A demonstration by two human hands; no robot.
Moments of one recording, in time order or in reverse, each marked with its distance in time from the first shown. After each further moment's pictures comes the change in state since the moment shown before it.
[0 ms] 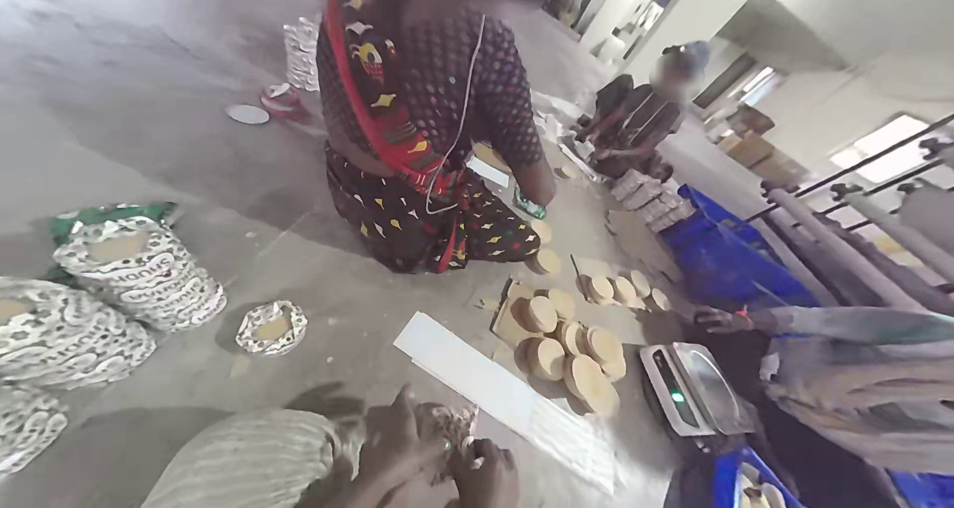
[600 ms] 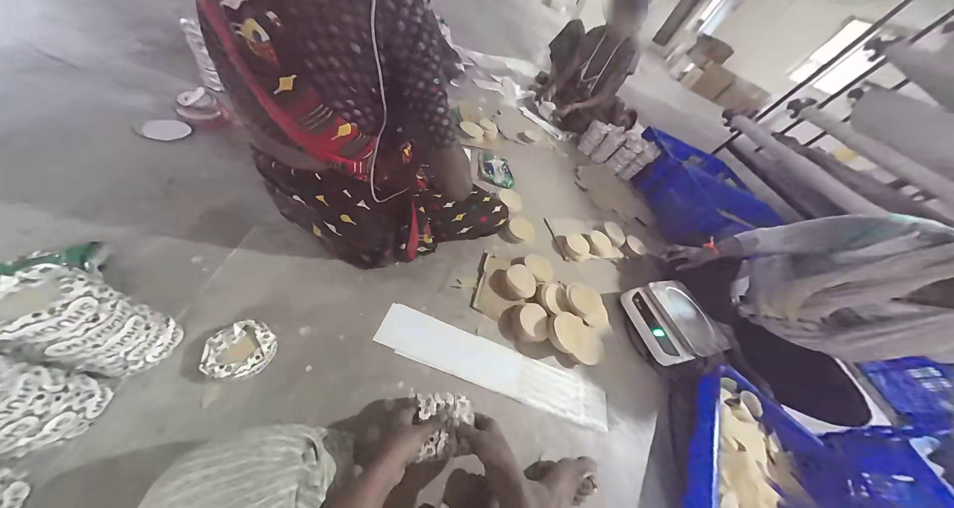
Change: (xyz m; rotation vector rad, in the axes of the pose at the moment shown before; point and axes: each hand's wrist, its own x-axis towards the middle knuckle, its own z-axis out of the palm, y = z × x) left_hand 0.016 -0.013 0.038 -0.224 -0.049 -0.202; right_hand 0.032 0.042 0.013 0.963 -0.487 0.305
